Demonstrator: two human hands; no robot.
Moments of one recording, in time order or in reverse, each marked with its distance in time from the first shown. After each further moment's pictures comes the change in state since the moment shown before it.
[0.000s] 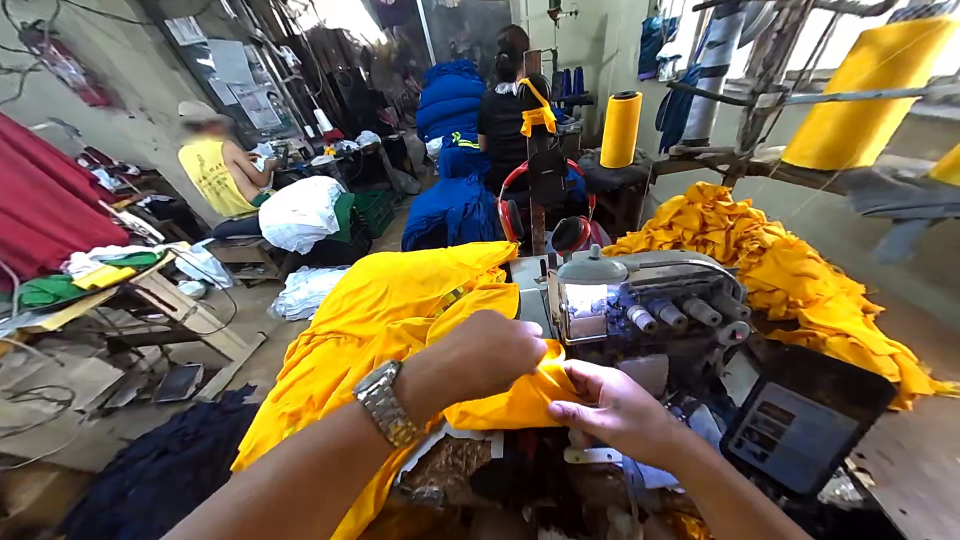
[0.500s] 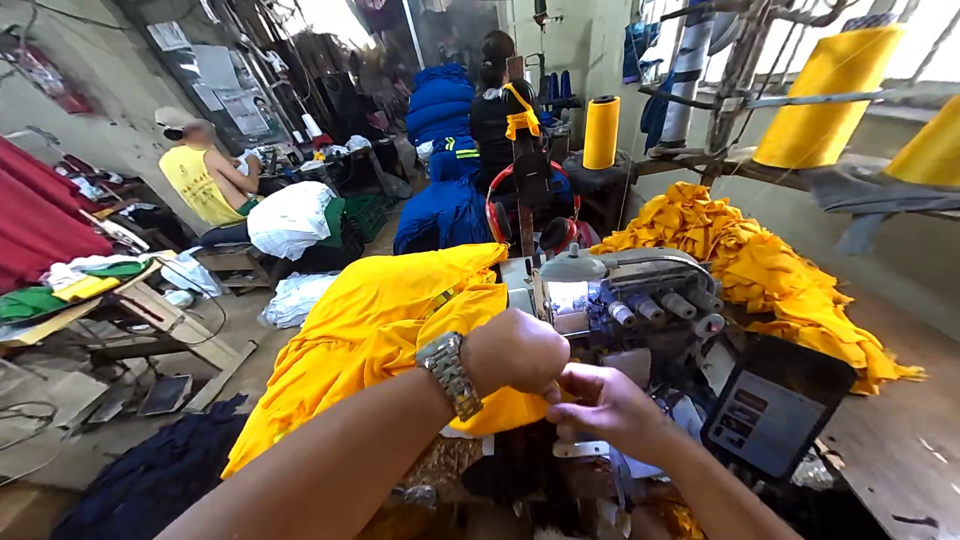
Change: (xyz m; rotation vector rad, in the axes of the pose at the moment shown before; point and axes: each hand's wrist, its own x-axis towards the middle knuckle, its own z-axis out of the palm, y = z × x) left_hand 0.054 0.034 -0.027 -0.017 -0.440 -0.080; right_hand -0.012 0.008 -0.001 0.044 0.076 -0.104
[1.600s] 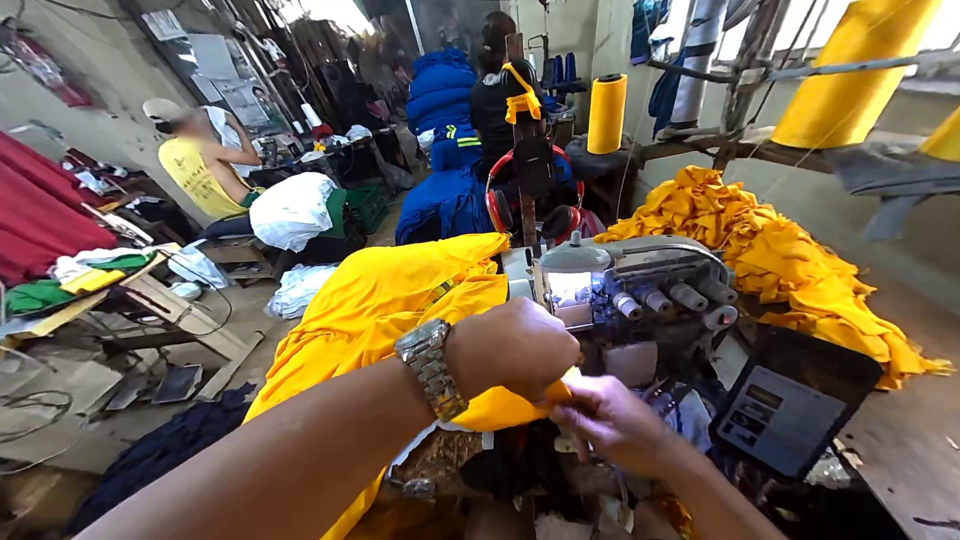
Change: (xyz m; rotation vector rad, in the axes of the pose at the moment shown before) left_hand -0.004 0.003 -0.013 0.126 -0.049 0.094; right_hand -0.006 0.024 0.004 -0.104 -0.109 -0.112
